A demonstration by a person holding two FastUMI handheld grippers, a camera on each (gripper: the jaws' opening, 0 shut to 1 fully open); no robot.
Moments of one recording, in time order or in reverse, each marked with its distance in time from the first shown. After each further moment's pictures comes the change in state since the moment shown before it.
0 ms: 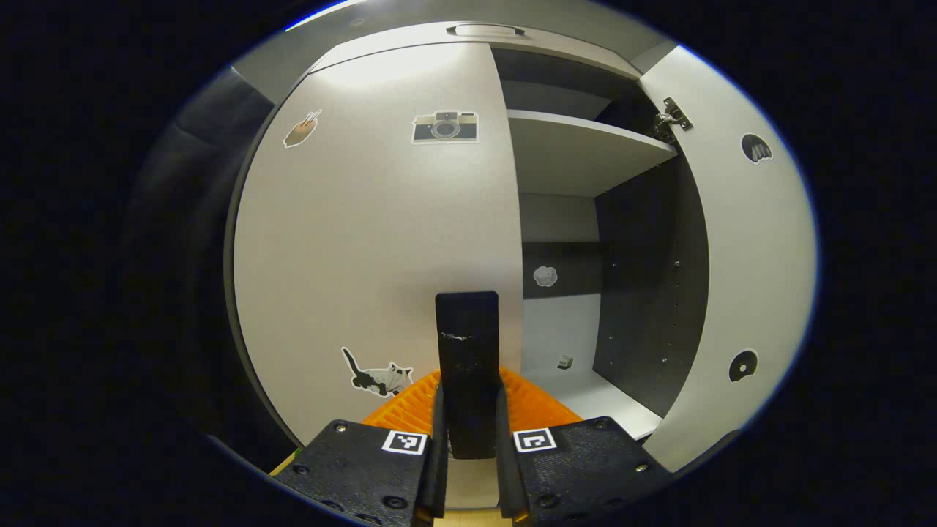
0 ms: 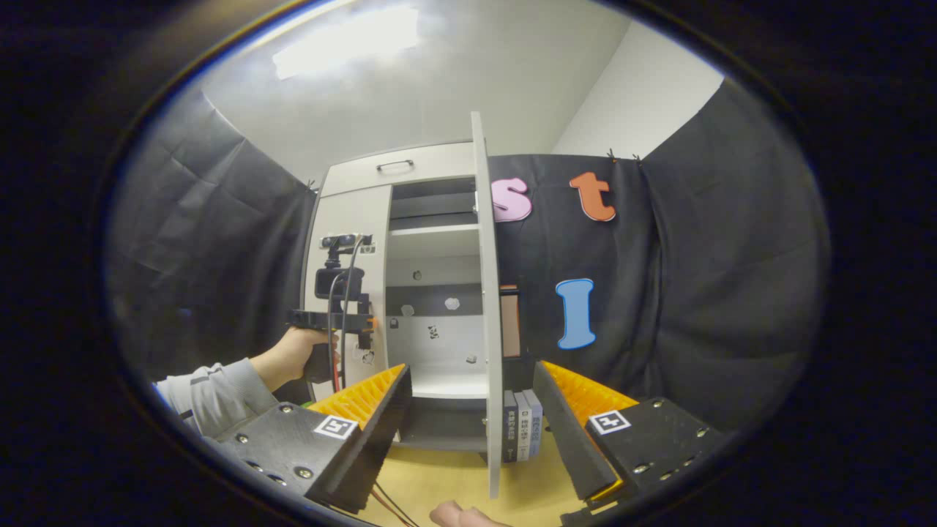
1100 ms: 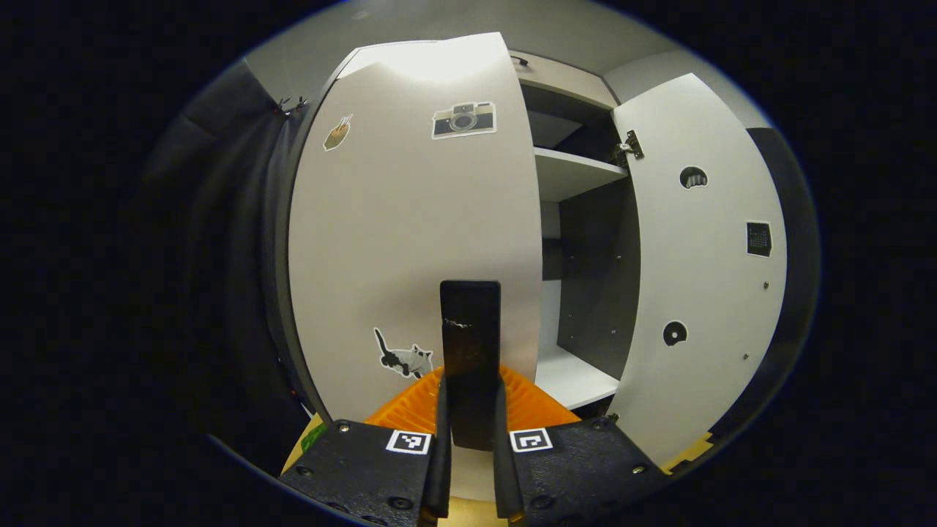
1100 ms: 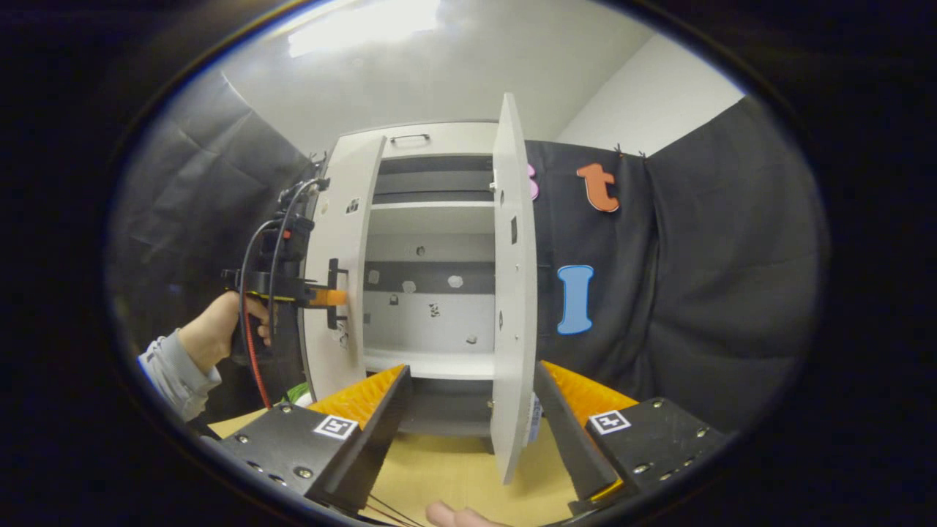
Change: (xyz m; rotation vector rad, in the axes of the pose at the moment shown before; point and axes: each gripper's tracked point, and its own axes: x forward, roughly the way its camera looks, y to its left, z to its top) left arm -0.108 0.034 -0.004 -0.010 0.032 -0.180; right arm 0.004 0.009 -0.018 -0.054 0.065 -0.042
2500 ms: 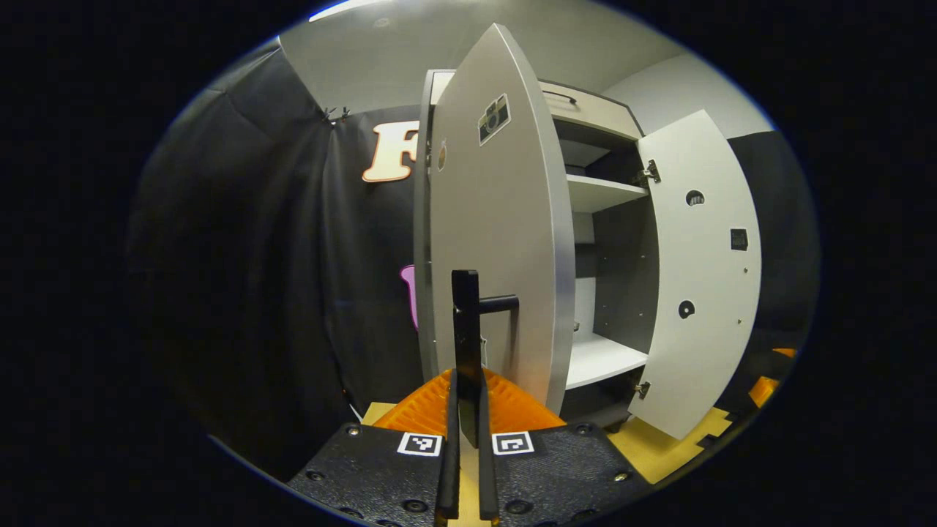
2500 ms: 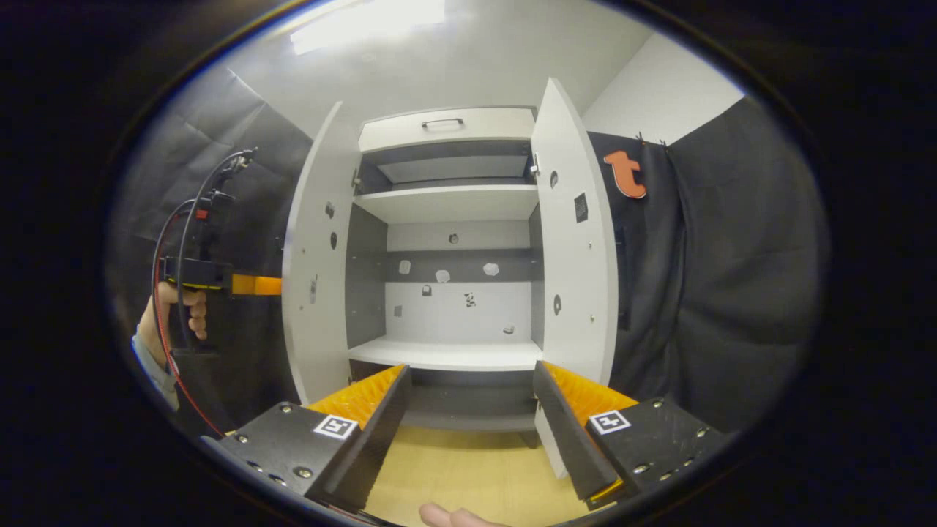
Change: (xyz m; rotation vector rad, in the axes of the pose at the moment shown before) left arm -0.115 0.127 -0.005 0.010 -0.025 0.109; right arm 0.007 0.007 -0.009 0.024 0.048 0.083
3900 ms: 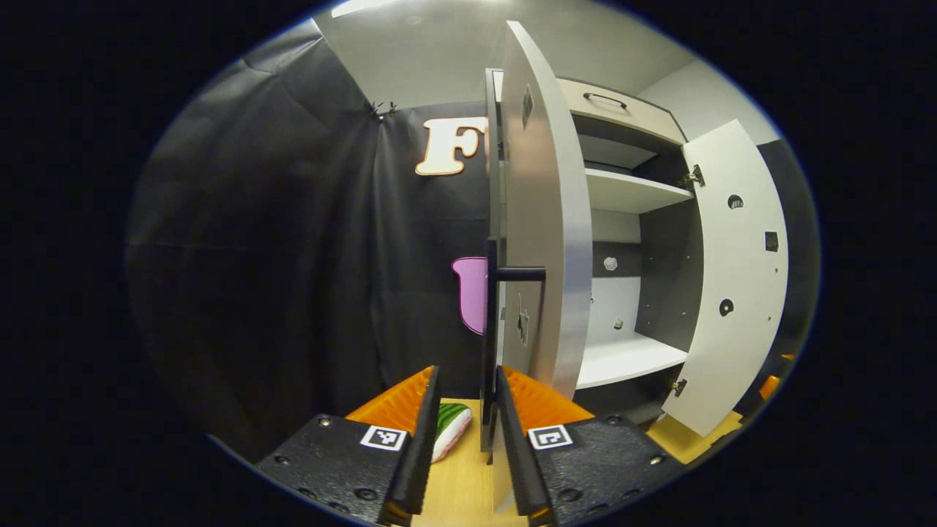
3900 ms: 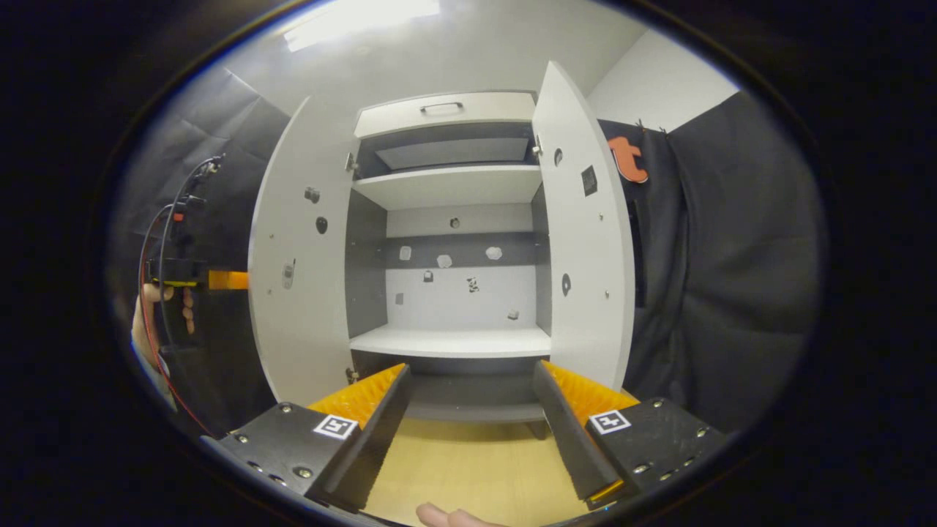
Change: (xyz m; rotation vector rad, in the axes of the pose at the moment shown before) left arm -0.025 0.069 -0.020 -0.053 -0.016 0.137; right arm 0.002 0.002 -0.016 0.019 0.058 0.007
